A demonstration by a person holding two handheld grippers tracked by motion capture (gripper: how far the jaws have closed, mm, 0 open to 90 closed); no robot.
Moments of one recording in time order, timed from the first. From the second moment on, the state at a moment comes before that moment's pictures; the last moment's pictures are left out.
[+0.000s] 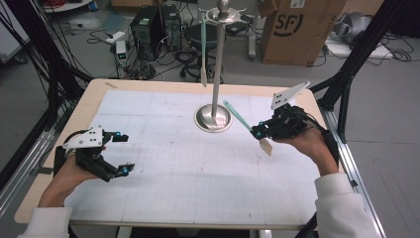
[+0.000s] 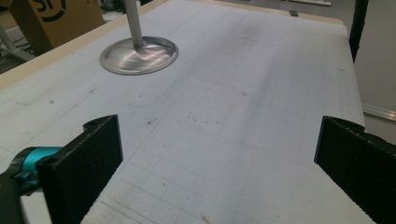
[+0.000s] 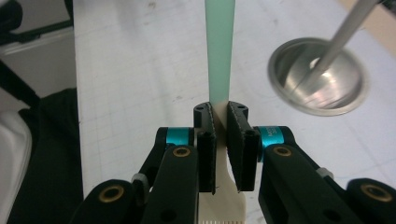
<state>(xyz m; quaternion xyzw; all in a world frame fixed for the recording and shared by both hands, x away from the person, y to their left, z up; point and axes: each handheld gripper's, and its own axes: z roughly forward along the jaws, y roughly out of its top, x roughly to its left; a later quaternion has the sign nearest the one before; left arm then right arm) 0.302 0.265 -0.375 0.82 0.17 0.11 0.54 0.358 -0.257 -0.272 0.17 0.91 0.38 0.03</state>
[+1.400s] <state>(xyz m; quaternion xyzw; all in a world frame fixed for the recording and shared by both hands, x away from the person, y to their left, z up) 0.297 0.268 -0.374 0.82 0.18 0.11 0.54 0.413 -0.305 -0.153 0.21 0.87 0.43 0.08</state>
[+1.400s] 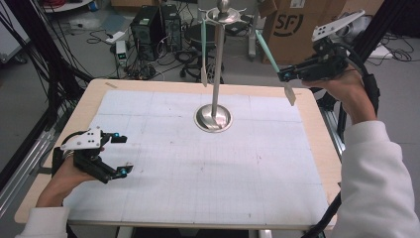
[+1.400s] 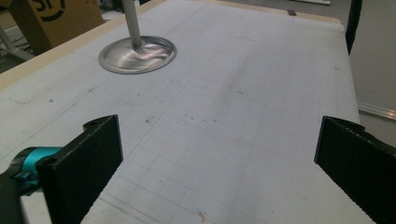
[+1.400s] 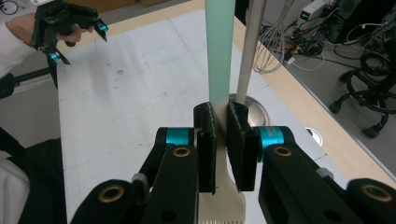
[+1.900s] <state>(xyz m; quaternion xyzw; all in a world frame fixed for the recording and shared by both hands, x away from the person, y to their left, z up) 0.298 0.272 -0.376 0.82 0.18 0.10 0.54 0.442 -0.300 -0.139 0.21 0.88 0.43 0.08</state>
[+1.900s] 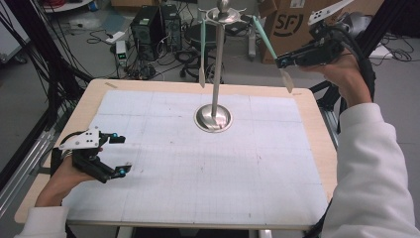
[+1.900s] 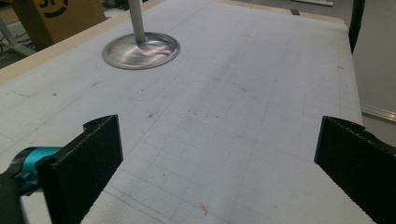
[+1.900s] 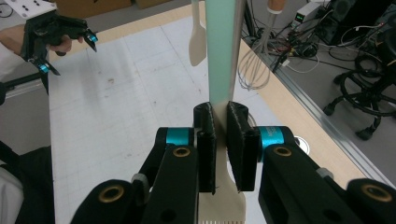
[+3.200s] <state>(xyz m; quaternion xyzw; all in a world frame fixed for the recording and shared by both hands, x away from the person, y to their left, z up) 0.300 0.272 -0.379 0.82 0.18 0.10 0.54 0.470 -0.286 -0.156 0.22 0.88 0.42 0.06</state>
